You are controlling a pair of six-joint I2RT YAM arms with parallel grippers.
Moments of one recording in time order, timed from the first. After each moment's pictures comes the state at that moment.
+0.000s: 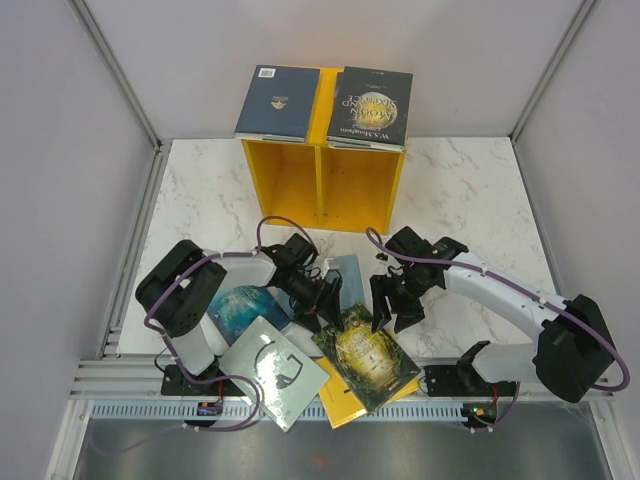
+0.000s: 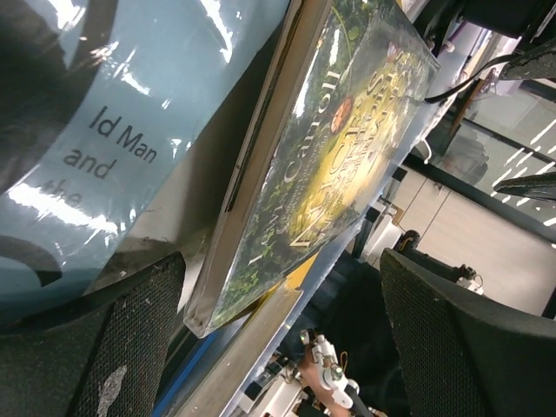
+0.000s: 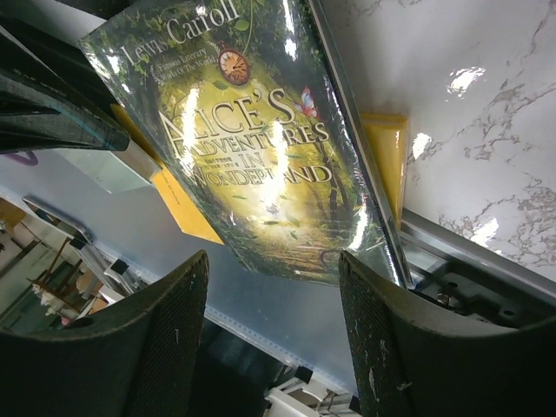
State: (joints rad) left arm -0.71 1.74 0.79 -0.31 0.90 -0.50; right arm 0.66 1.29 0.87 -0.96 -0.45 0.55
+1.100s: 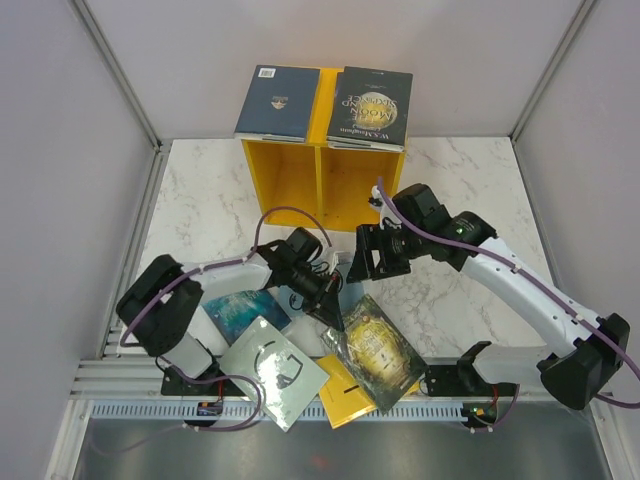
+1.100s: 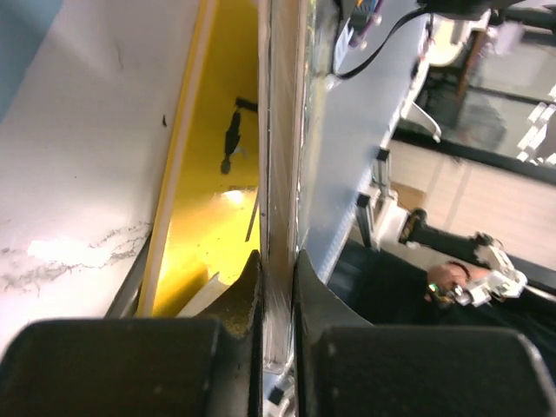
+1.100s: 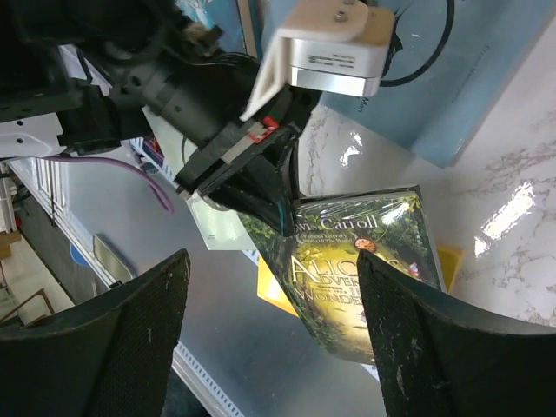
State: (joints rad) left arm -0.77 1.61 0.82 -0.27 0.99 -0.51; right arm 0.65 1.25 1.20 -0.88 -0.46 0.53
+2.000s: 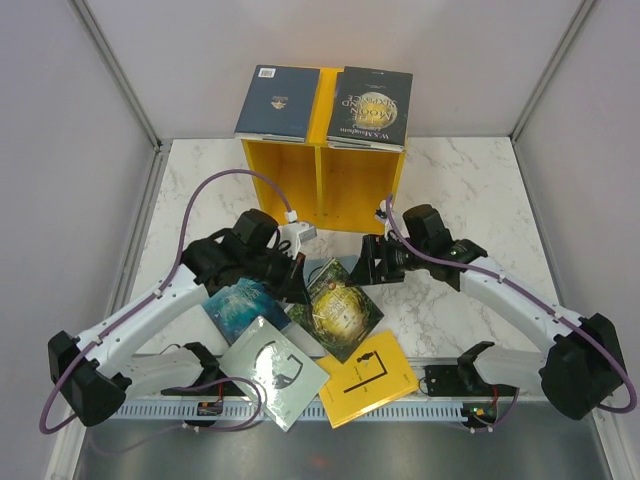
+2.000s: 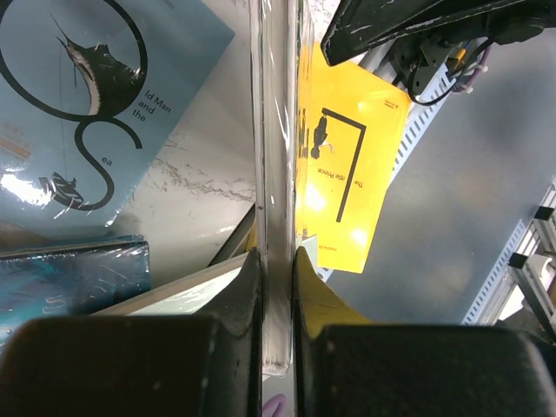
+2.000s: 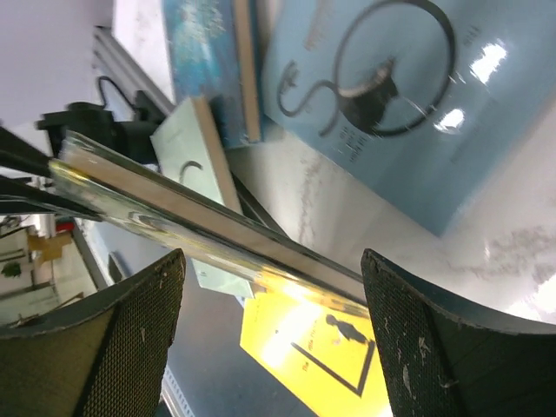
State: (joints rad) left arm -0.73 1.10 1.01 -0.79 0.50 -0.24; right arm 0.55 1.19 0.82 -0.41 -0.61 0.54
